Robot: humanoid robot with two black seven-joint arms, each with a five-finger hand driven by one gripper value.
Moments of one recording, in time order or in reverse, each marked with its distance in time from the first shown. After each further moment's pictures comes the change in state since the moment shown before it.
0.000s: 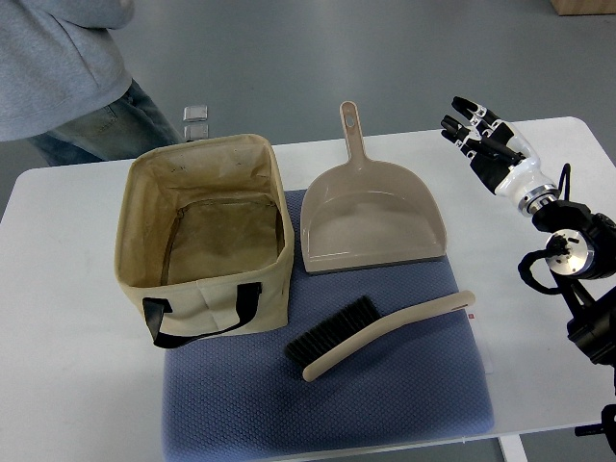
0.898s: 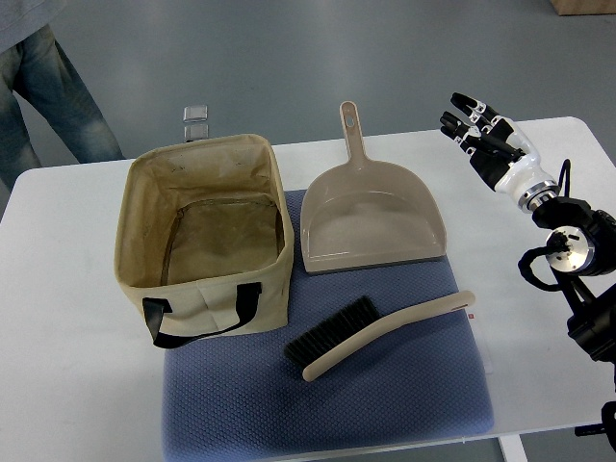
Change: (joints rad) left arm 0.001 0.000 -0.005 -0.002 0.001 0.000 -0.003; right arm 0.009 -0.002 -0.002 0.003 -0.003 0.003 -0.002
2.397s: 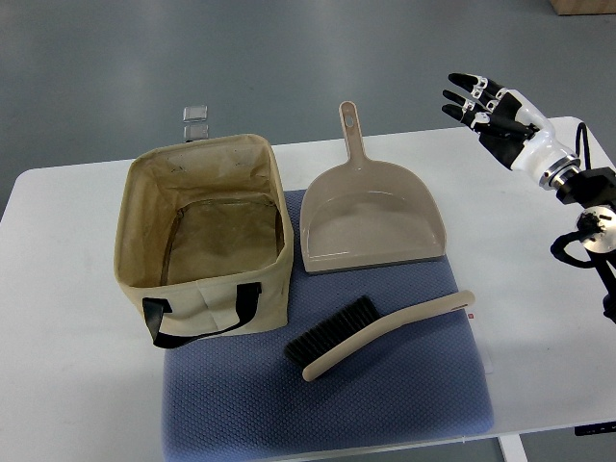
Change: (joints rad) left arm 0.000 0.000 0.000 0.000 0.000 0.000 0.000; right arm 0.073 -0.163 -0.128 0.010 -0.013 0.139 0.006
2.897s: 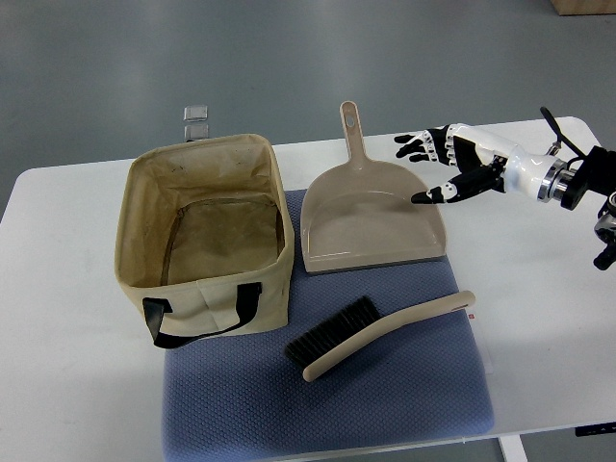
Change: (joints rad) left arm 0.000 0.000 0.000 0.000 0.000 0.000 0.000; right arm 0.154 -0.296 -0.557 0.176 -0.304 0.033 0.224
